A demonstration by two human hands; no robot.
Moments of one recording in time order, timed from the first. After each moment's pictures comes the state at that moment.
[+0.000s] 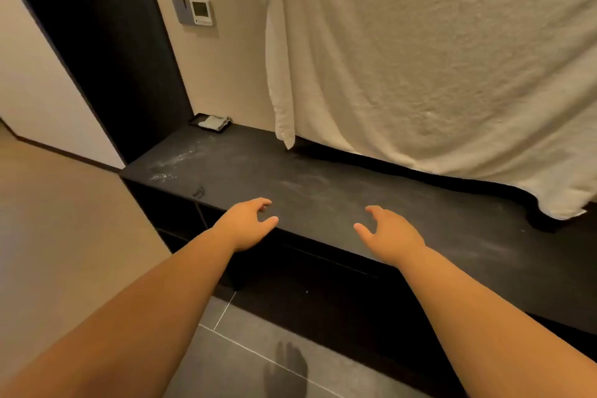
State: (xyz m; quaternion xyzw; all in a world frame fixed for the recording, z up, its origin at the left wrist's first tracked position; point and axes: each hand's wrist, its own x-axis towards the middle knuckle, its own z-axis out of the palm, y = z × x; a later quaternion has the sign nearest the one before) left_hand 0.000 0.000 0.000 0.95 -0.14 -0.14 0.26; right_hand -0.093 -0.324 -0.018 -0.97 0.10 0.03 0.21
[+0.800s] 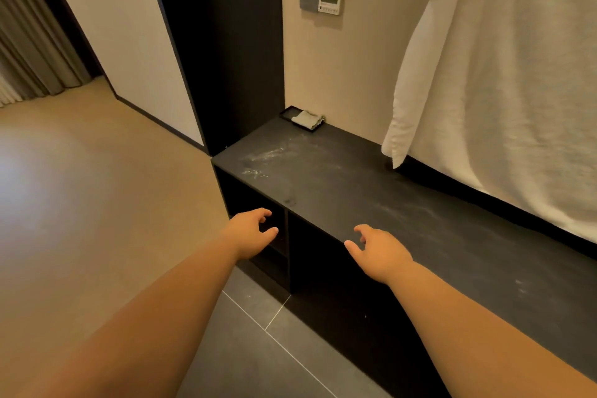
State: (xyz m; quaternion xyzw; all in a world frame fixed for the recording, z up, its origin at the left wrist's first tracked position) left_hand 0.111 0.238 -0.041 0.95 0.00 -0.13 0.28; right_hand 0.095 -0.079 -0.053 -0.97 -0.02 0.14 0.19
